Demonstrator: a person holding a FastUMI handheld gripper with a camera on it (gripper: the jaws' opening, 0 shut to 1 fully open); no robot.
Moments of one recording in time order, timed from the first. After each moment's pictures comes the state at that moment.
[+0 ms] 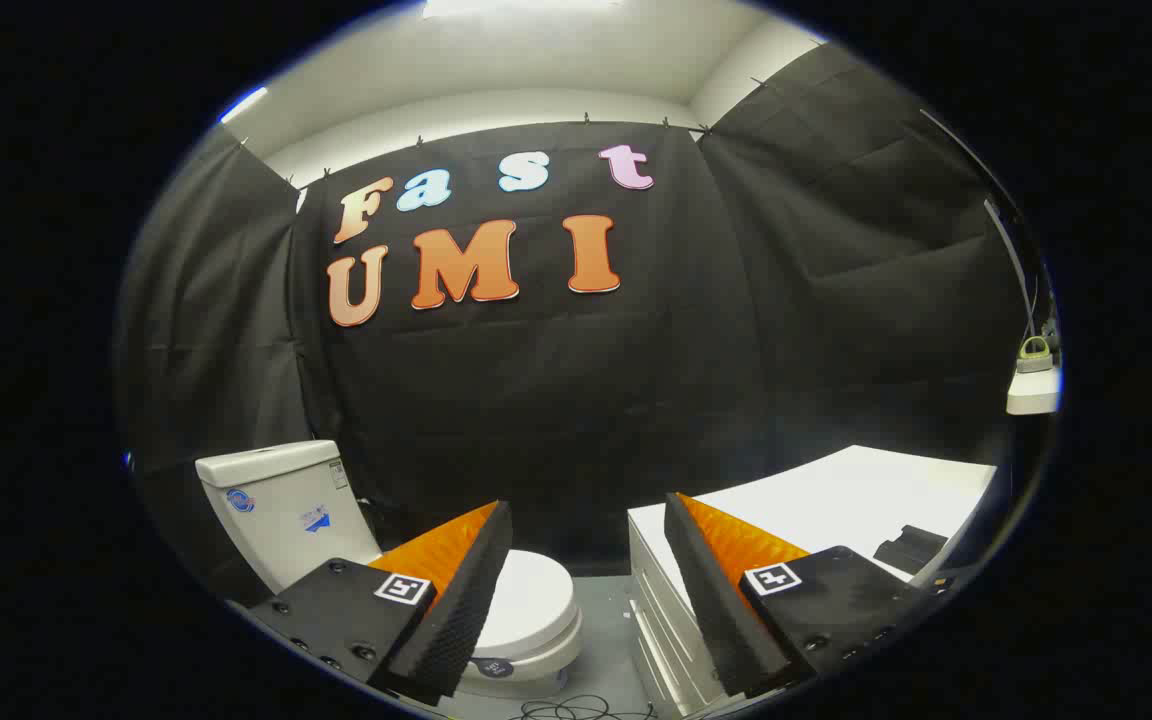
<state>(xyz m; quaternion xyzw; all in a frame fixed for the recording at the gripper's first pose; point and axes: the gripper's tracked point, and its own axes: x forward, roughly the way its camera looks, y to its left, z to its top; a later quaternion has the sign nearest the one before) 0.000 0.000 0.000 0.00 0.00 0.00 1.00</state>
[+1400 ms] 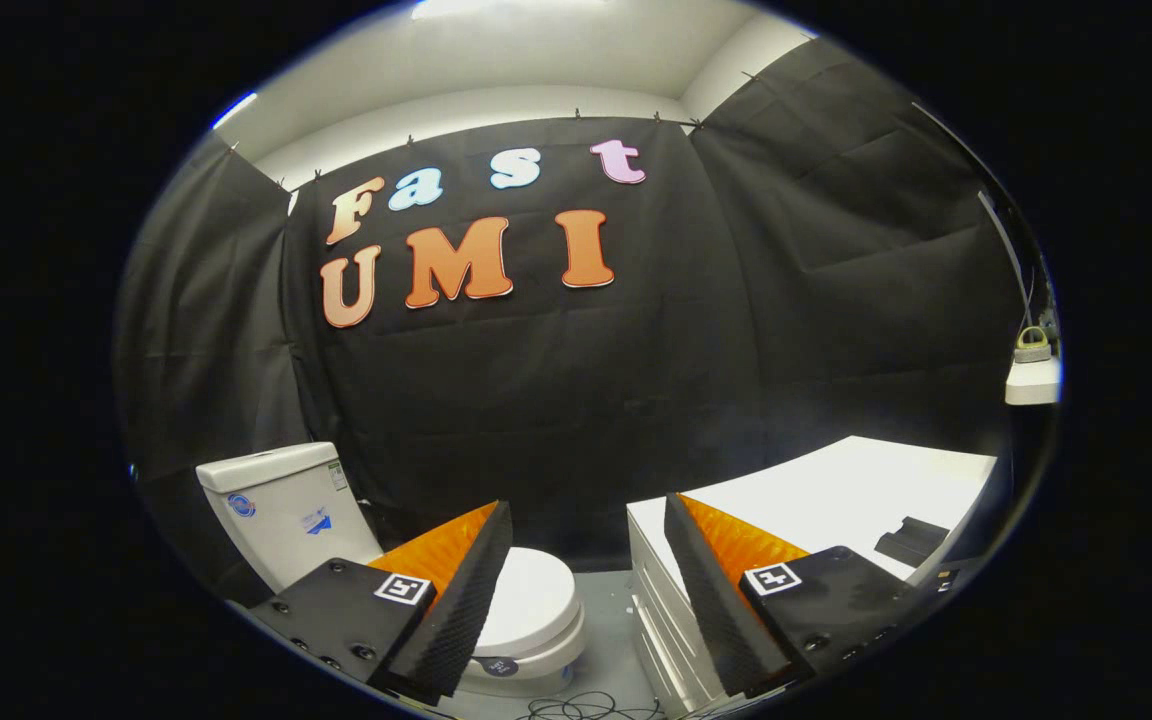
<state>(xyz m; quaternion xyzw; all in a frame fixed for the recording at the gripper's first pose) -0.002 -0.003 -0.003 0.01 0.01 -0.01 1.00</state>
